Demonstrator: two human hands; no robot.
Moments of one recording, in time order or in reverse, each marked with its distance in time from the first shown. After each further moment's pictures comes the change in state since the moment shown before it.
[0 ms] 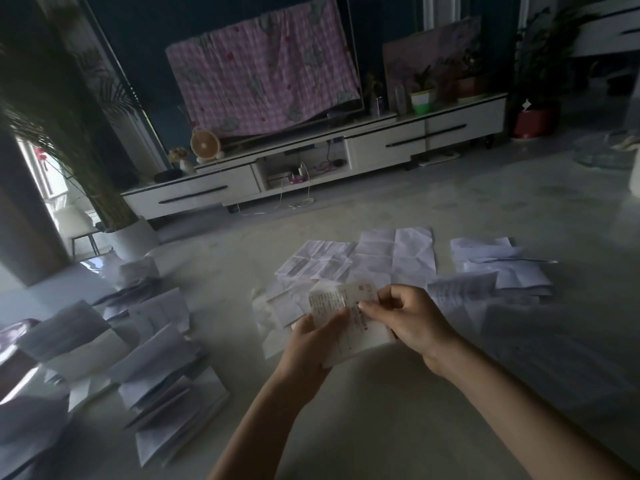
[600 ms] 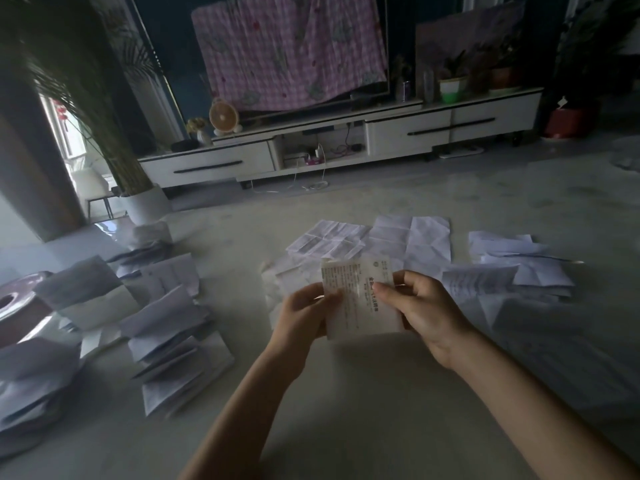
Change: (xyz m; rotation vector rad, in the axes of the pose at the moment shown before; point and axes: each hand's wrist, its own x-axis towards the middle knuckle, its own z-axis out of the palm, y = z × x) left_hand -0.005 0.001 -0.021 0.225 0.133 0.074; right_hand -0.004 0.001 0.003 0.185 -0.059 0.105
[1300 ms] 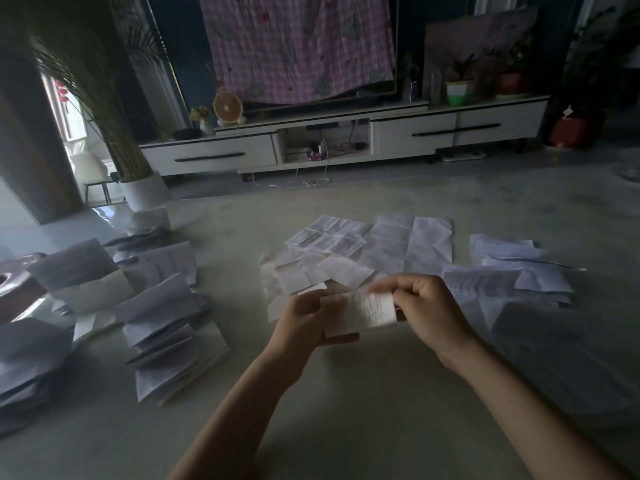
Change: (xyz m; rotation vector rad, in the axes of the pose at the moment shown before) left_hand -0.011 -0.007 0.003 -0.074 -0.038 -0.022; right_hand -0.004 -0.002 -0.004 -0.298 -0.030 -0.267
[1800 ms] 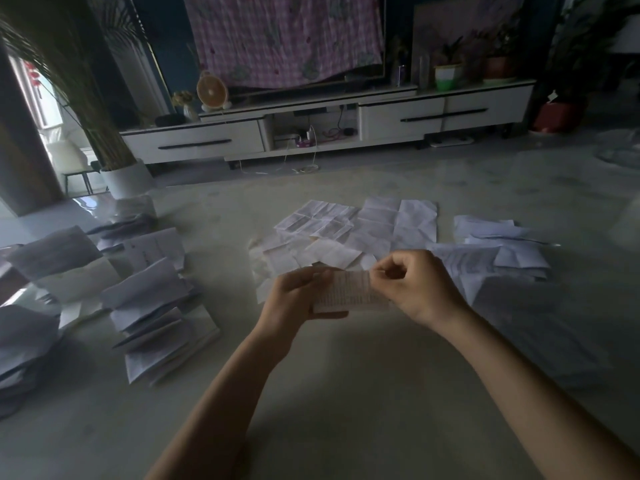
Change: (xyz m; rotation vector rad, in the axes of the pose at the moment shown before) left_hand -0.004 0.008 0.005 0.051 0.006 0.055; right_hand -0.005 -0.006 -0.009 -0.386 0.022 -0.095
